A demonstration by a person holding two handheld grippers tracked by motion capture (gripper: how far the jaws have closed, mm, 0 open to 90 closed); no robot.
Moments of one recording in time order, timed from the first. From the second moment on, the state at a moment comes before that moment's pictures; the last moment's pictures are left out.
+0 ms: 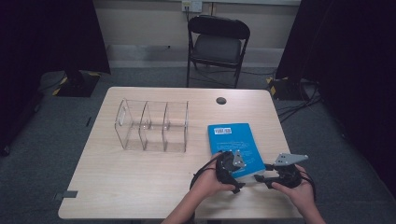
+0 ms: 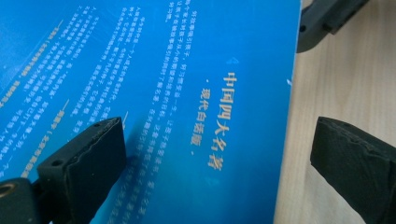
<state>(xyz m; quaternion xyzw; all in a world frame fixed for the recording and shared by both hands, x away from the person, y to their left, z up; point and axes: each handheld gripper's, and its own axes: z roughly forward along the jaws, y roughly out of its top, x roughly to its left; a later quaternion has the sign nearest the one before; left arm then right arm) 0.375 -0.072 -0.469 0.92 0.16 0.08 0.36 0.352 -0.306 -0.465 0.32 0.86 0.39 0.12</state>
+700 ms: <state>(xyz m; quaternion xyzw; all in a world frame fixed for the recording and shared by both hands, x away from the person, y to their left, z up) 0.379 -0.090 -0.476 0.92 0.14 0.15 0.35 0.353 -0.306 -0.460 0.32 0.85 0.39 0.11</state>
